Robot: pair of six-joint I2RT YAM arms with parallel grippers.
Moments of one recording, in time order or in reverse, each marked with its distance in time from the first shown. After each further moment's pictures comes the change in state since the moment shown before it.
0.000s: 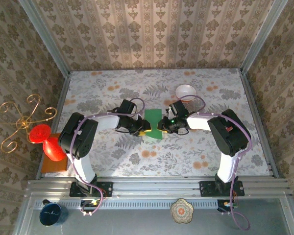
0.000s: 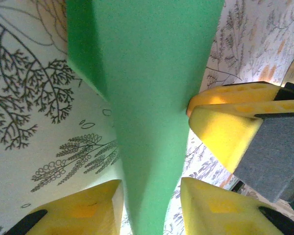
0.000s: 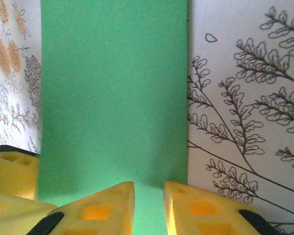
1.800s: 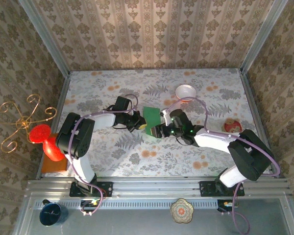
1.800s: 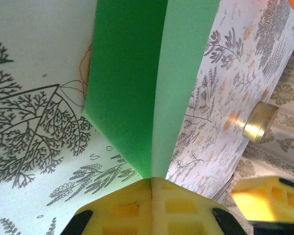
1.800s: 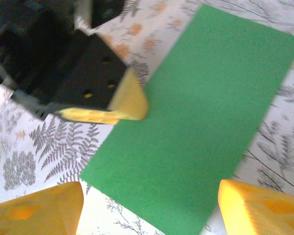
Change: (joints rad) left arm 0.063 -0.018 -0.003 0.080 -0.010 -0.174; right arm 0.192 -0.356 -0.262 0.273 0.293 -0.446
